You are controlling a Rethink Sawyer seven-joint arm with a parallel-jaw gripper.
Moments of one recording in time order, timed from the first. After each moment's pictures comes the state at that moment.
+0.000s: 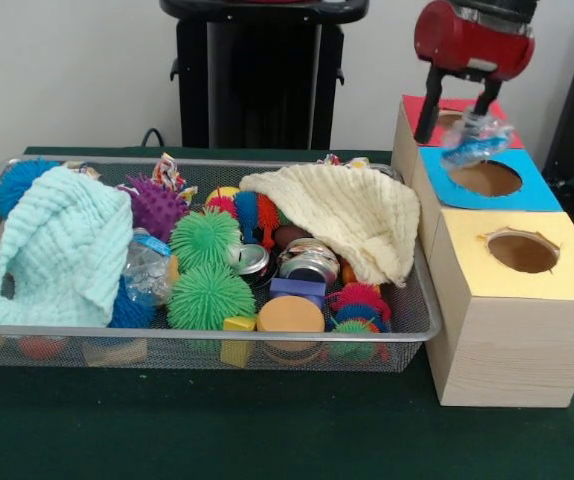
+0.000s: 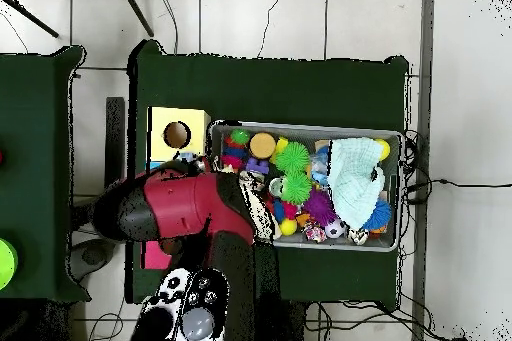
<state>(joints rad) 0.17 -0.74 -0.18 1.60 -0.17 0.47 1.57</state>
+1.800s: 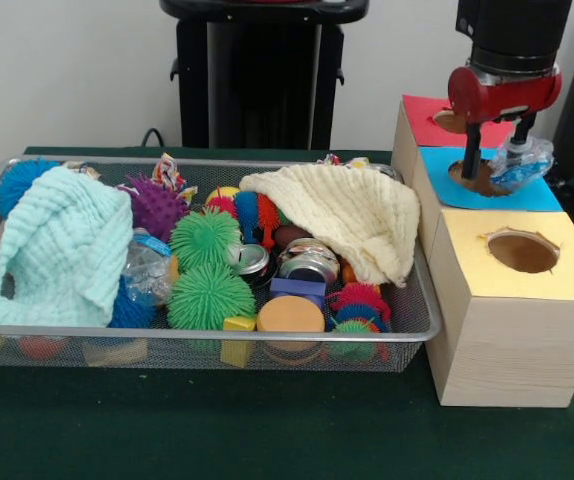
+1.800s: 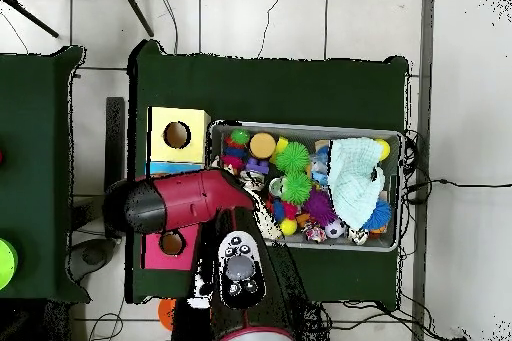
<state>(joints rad) -0.03 -0.72 0.14 1.72 -0.15 0.53 1.57</state>
